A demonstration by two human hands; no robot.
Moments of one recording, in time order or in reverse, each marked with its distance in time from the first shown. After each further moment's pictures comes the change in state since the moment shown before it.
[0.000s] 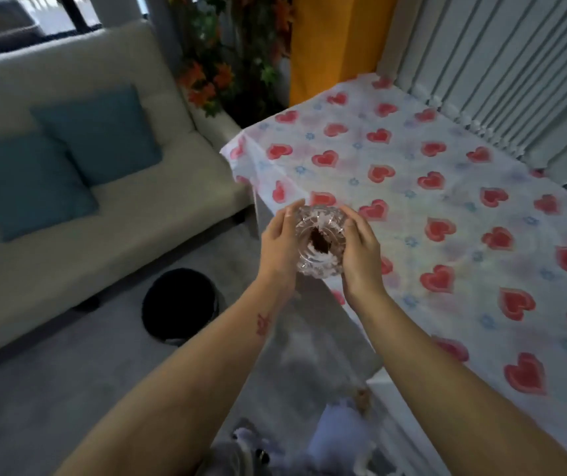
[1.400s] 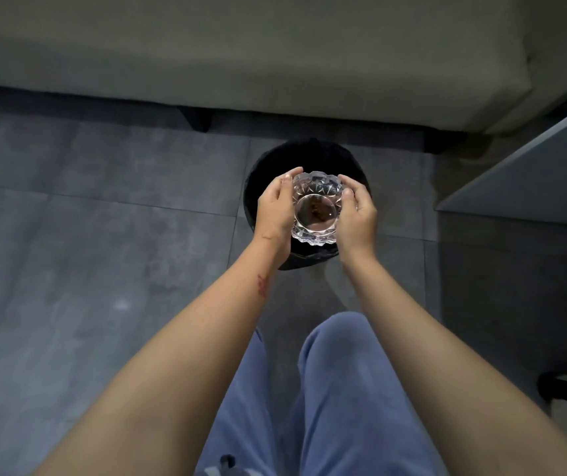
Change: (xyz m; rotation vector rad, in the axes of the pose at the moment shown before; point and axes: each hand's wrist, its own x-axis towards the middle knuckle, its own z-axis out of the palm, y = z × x) left_hand 0.179 -0.320 -0.430 -0.148 0.733 0.045; right_hand 0.011 0.459 0.345 -0.337 -0.608 -0.004
